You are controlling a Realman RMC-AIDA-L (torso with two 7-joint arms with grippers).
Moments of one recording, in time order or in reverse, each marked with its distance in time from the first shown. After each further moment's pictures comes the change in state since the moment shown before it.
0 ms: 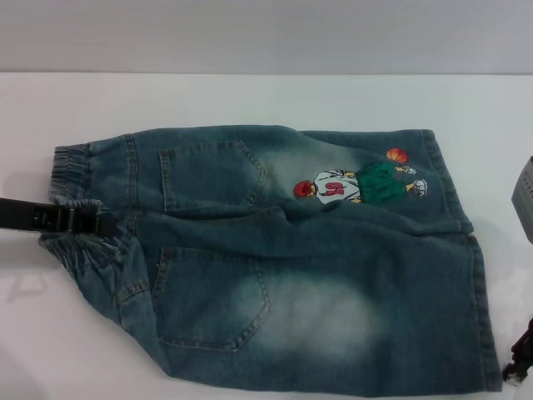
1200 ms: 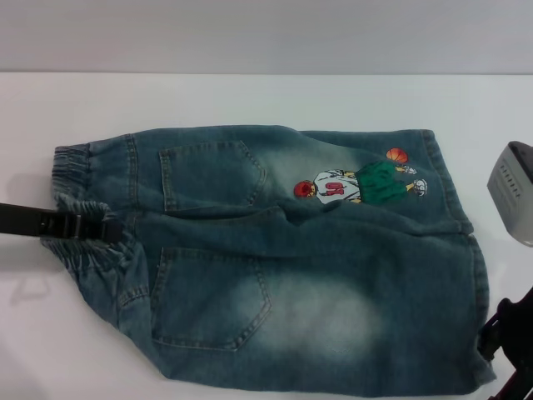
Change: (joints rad) left arm 0.004 -0.011 0.011 -0.005 0.001 -0.009 0.011; right arm 0.013 0.040 0.008 -0.059 0.024 0.003 -0.034
